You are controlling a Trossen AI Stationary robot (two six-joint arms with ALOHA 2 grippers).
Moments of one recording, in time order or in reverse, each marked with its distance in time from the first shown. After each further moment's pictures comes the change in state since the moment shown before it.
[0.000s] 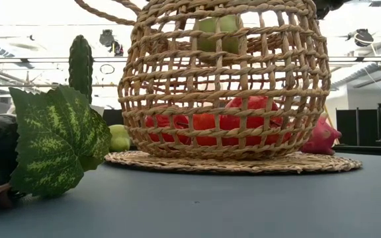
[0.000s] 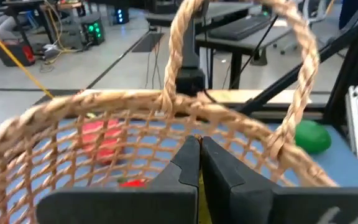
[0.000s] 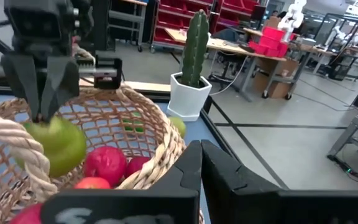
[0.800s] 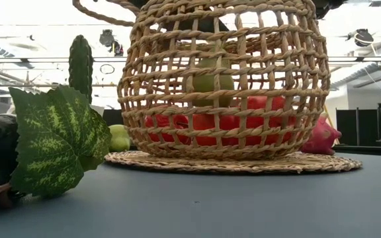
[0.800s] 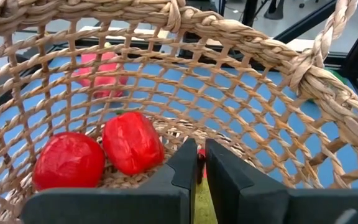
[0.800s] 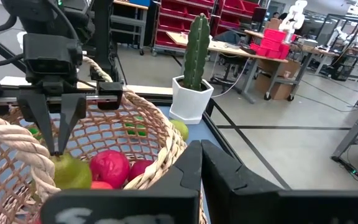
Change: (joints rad) left arm -0.006 0.002 0.000 -0.229 -0.021 -0.138; right arm 0.000 0.000 0.000 0.011 -0.006 0.012
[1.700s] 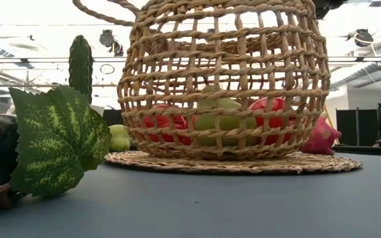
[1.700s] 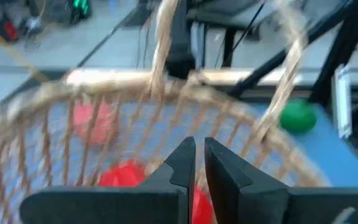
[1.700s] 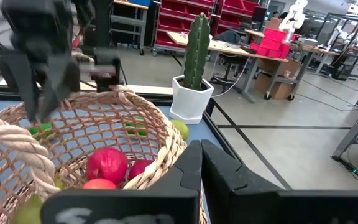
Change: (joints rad) left arm -0.002 -0.035 0.086 0.010 0.055 0.112; right arm 0.000 0.000 0.000 -0.003 0.000 0.004
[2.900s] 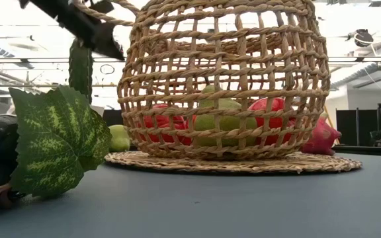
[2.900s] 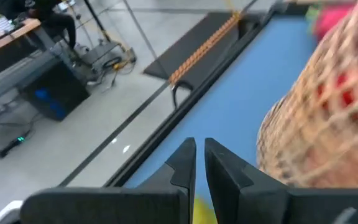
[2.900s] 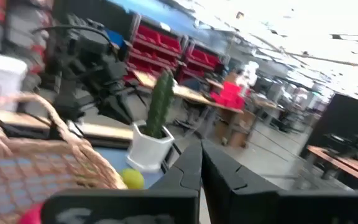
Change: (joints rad) left arm 0.359 -0.706 -0.512 -0.384 -0.354 0.046; right arm -0.002 0.079 0.000 0.320 0.103 -0.250
